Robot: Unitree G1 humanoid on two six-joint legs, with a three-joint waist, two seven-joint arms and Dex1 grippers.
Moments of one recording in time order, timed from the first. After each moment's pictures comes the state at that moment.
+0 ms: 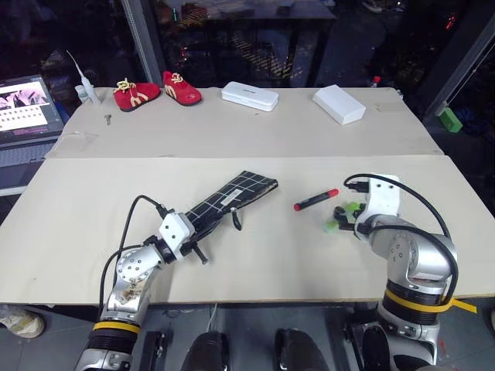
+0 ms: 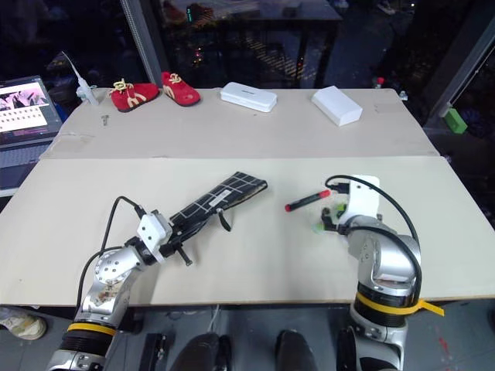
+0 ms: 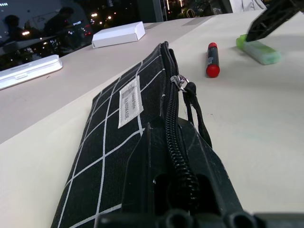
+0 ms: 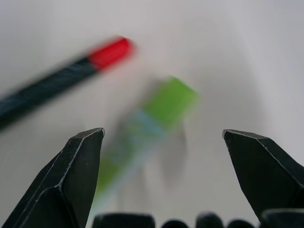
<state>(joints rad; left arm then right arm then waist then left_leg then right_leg) -0.16 0.39 -0.02 0.13 -0.20 -0.28 -0.79 -0.46 -0.17 -0.31 -0.42 0.09 1.47 -0.06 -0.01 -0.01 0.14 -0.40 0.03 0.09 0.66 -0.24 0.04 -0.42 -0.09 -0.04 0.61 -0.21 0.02</state>
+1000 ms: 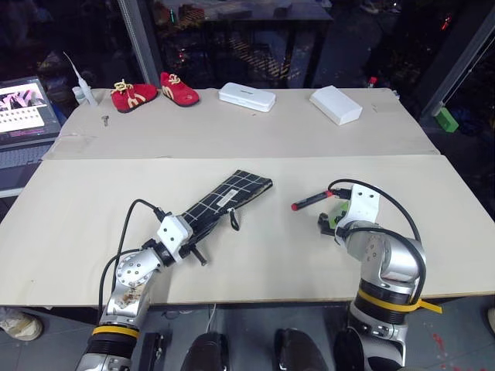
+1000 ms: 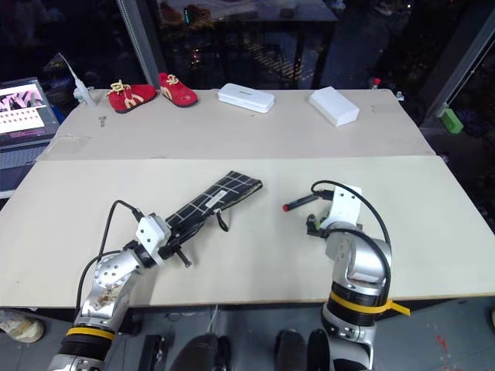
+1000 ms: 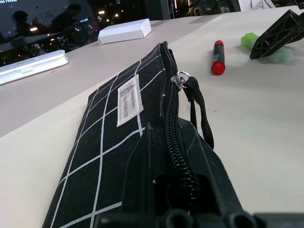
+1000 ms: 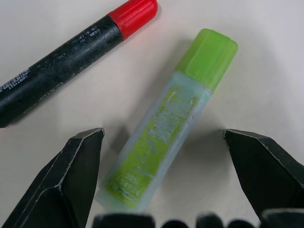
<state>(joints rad) -0.14 0.39 -0.02 0.13 -0.20 -0.29 -0.75 -0.49 0.02 -0.33 -0.39 0.01 1.47 -0.13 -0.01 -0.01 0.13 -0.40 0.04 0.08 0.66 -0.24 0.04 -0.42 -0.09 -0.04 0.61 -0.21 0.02</state>
